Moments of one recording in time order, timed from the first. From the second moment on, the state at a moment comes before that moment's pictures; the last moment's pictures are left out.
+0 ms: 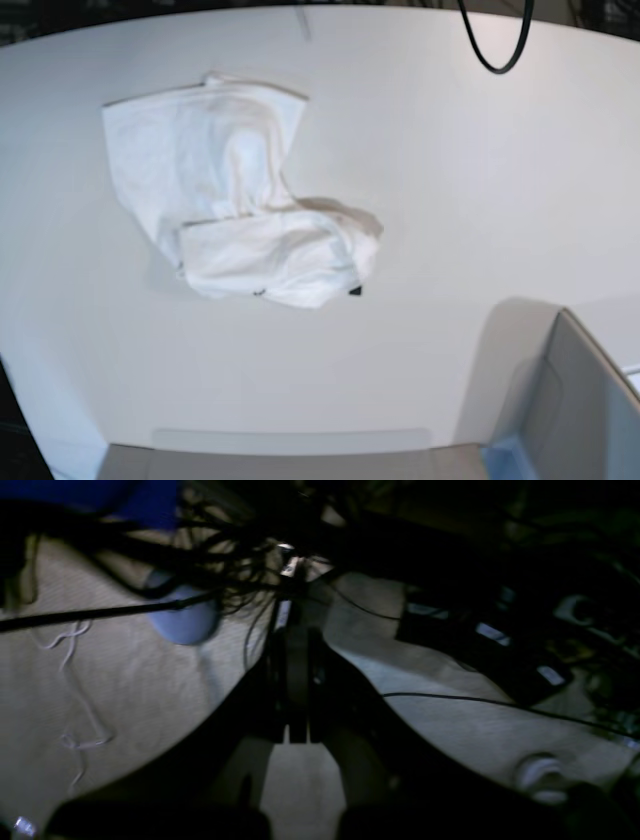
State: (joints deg) left arm 37.2 -1.7 -4.0 39.7 2.0 6.0 -19.4; right arm -40.1 9.4 -18.7 44.7 1.8 4.4 21.2
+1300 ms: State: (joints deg) left arm 55.9 -1.9 -4.0 74.3 2.0 6.0 -19.3; right arm -53.8 10.8 -18.5 69.4 5.1 4.0 21.0
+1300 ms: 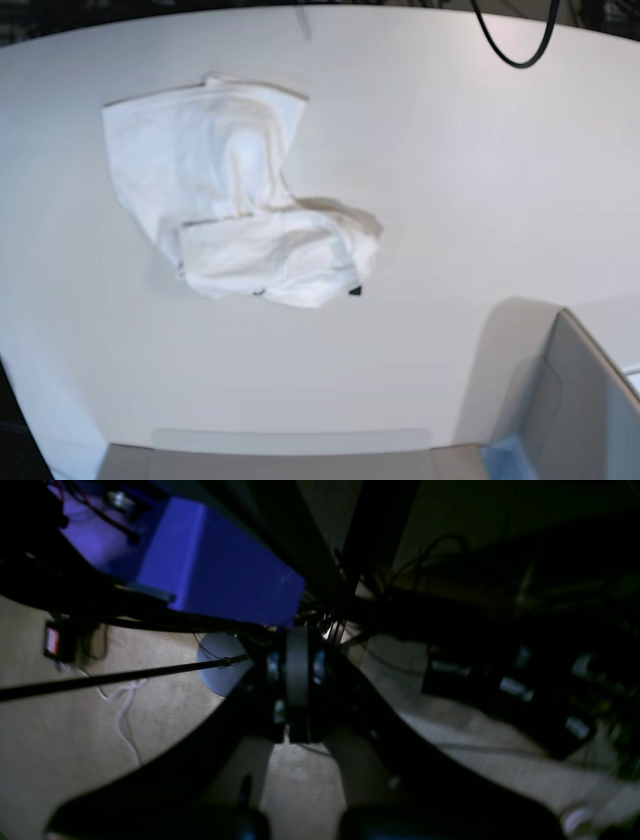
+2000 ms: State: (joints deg) left arm 67.9 -3.3 -3.8 94.6 2.0 6.0 -19.1; right arm -69.3 15.4 -18.5 95.7 7.7 -4.9 20.6
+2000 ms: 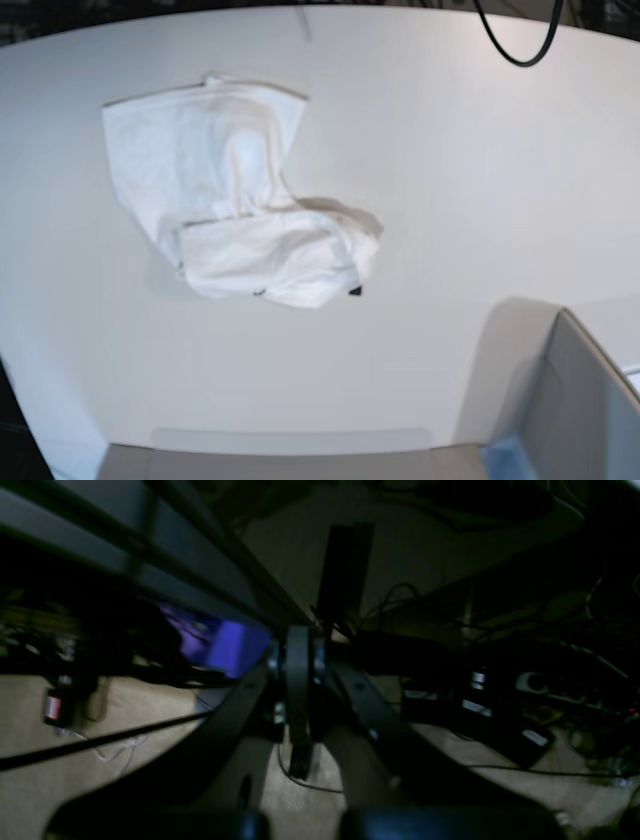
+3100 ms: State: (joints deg) left arm 64.2 -7.6 -3.8 115.1 -11.4 6.2 -17.6; right arm -67.6 19.1 -9.1 118.6 7.7 -4.8 20.3
